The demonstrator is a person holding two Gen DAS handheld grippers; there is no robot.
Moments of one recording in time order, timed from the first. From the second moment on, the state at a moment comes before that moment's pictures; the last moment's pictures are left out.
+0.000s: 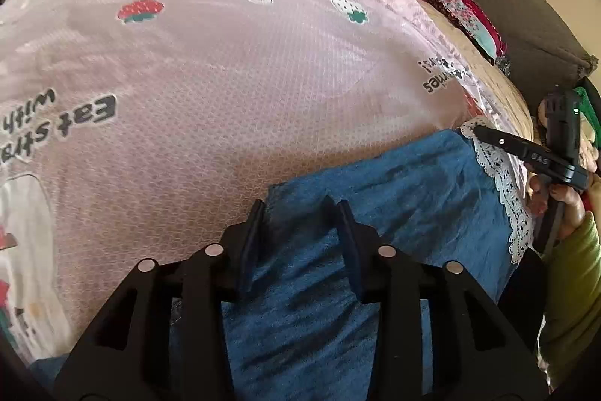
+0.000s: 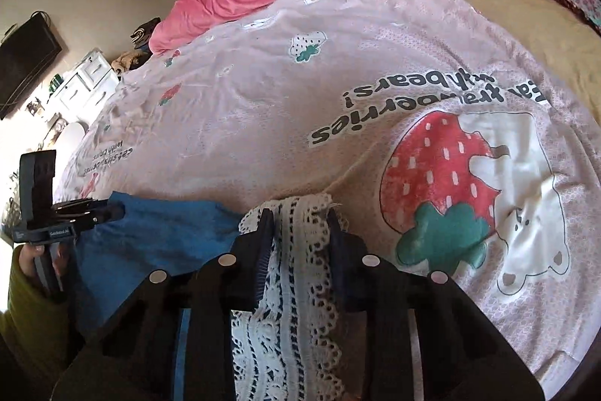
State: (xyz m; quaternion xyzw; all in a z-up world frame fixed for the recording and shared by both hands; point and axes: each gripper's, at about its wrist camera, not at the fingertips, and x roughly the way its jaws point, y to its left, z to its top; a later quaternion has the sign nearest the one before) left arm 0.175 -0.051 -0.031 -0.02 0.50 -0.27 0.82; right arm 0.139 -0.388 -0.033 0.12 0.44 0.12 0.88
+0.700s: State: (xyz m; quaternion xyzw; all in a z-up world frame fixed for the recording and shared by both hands) left arm 0.175 -0.050 0.014 -0.05 0.41 -0.27 0.87; right arm 0.122 -0.365 0.028 0.05 0.34 0.14 0.93
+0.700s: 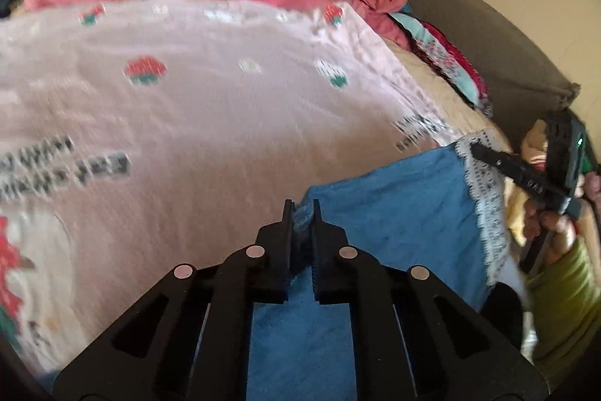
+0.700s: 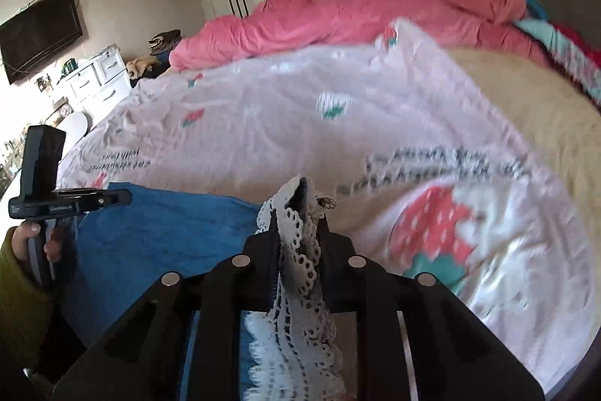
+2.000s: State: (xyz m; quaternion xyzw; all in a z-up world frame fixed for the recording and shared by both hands) left arm 0.043 -0.018 -0.009 -0.01 0.44 -0.18 0.88; right arm 0.009 -0.397 -0.027 0.14 0.43 0.13 0.88
